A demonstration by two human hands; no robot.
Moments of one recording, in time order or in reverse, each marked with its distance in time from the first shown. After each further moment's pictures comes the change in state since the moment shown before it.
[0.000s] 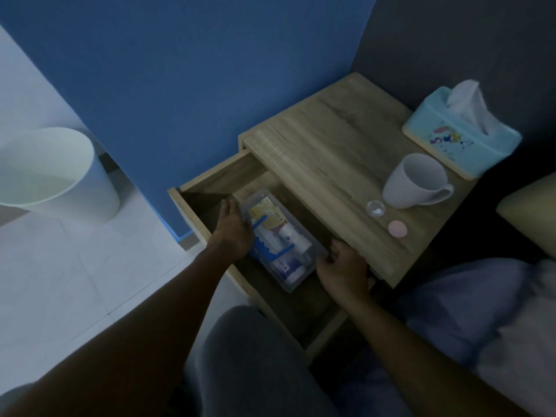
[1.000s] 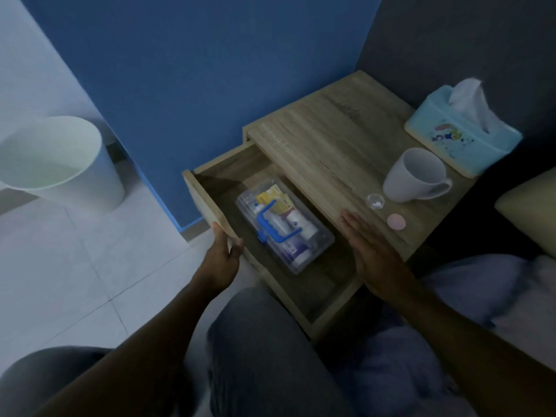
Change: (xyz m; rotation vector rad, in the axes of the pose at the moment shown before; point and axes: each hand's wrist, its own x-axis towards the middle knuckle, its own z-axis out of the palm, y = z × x) left_hand -0.049 -0.072 0.039 -0.307 0.013 0.020; right_hand 0.030 0.050 -0.069 -0.675 -0.079 -0.808
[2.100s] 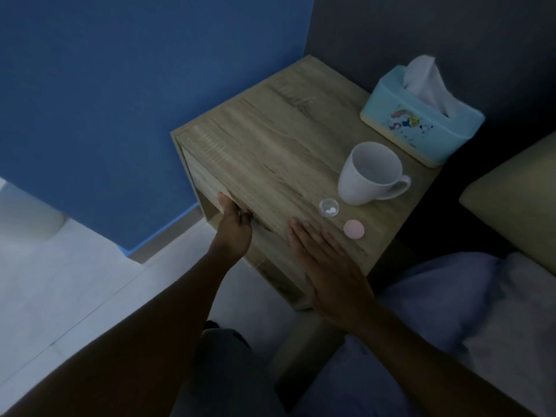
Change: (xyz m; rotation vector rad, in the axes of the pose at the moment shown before) left_hand 0.113 0.084 0.106 -0.085 -0.019 0.083; right_hand 0.003 0.009 0.011 -0.065 -0.021 -0.041
